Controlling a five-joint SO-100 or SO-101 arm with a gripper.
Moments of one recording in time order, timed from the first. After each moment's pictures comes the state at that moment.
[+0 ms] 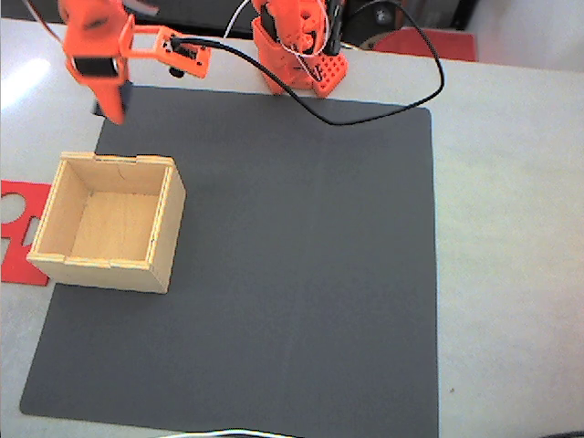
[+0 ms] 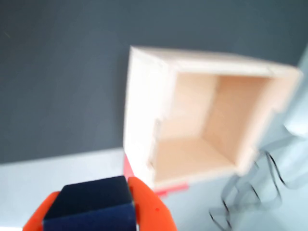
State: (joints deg) arm 50.1 88.0 70.3 98.5 -58.4
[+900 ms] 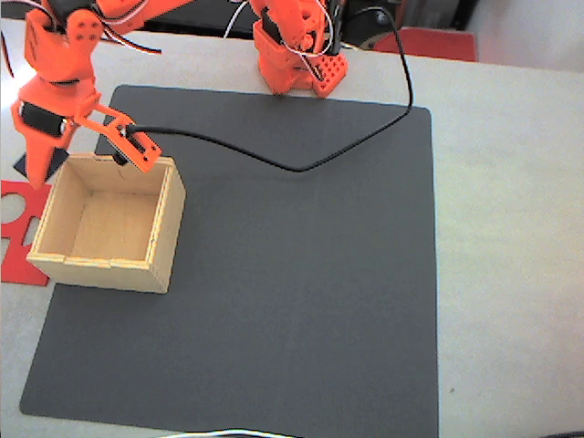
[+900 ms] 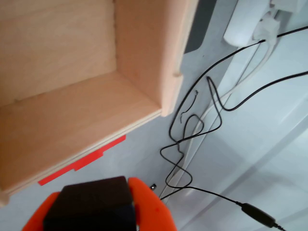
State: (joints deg) arm 42.4 77.1 70.5 64.4 -41.6
